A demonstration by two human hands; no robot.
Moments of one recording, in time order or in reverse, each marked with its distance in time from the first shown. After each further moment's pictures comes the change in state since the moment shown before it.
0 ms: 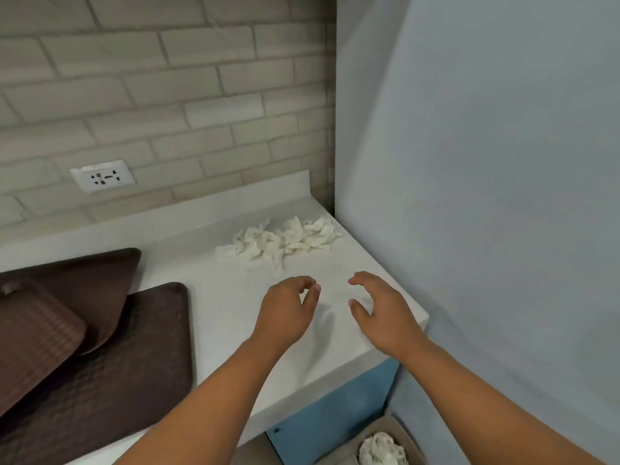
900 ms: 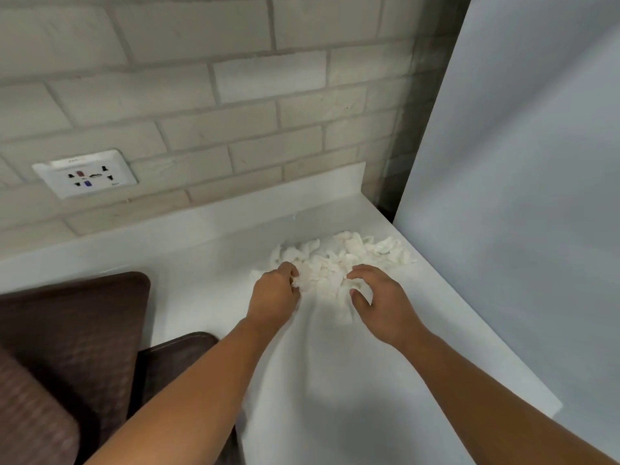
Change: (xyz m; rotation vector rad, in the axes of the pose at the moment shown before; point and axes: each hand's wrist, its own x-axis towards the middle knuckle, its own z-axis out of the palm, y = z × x) left_hand 0.201 -0.209 -0.037 0.180 -0.108 -0.134; right_hand 0.207 -0.016 0.146 -0.024 -0.073 0.034
